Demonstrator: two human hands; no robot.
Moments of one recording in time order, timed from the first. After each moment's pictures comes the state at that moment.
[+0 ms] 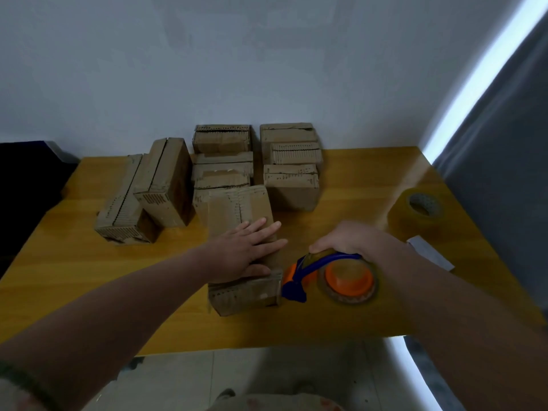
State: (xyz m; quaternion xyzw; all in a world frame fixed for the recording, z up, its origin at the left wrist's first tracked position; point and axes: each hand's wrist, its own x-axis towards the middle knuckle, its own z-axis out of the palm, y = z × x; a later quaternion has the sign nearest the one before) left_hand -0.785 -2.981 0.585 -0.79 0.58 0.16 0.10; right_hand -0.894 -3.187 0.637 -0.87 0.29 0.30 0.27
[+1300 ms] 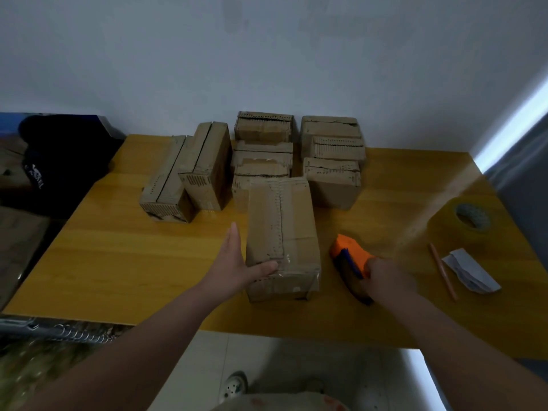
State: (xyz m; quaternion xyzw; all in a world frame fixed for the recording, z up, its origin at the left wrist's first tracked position) left_hand -0.826 -2.909 0.566 -0.87 0.11 0.28 -0.40; right_hand -0.923 -3.177 0.541 -0.94 0.29 0.19 0.06
